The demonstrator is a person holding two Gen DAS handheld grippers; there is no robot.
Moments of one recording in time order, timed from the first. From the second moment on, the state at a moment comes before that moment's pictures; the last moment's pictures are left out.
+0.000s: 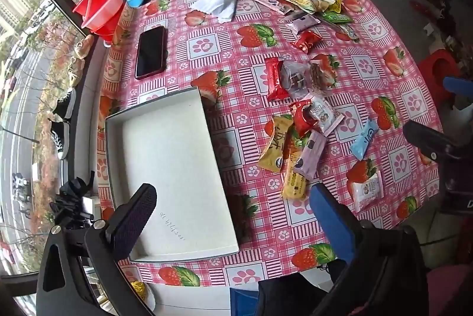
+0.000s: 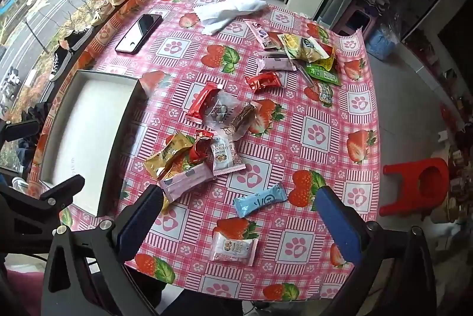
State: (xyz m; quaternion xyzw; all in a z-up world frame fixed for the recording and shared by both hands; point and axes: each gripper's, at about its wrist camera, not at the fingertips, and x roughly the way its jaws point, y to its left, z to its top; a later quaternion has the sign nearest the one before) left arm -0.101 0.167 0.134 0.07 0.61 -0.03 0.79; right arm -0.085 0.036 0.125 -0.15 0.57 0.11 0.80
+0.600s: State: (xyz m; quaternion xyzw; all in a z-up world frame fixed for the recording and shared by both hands) left arm -0.091 0.141 0.133 0.09 0.62 0.00 0.78; right arm -0.062 0.018 0.116 -0.15 0.58 0.14 0.79
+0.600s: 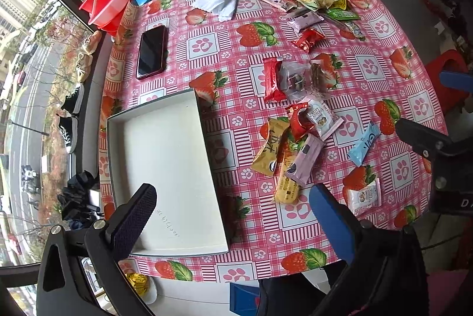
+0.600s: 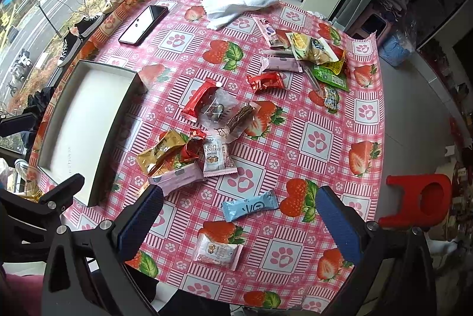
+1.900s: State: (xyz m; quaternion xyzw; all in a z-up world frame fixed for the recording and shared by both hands) left arm -0.006 0.125 -0.064 0.14 0.68 -0.01 0.72; right arm -0.019 -0.097 -0.077 0.16 0.75 -0.07 0.64
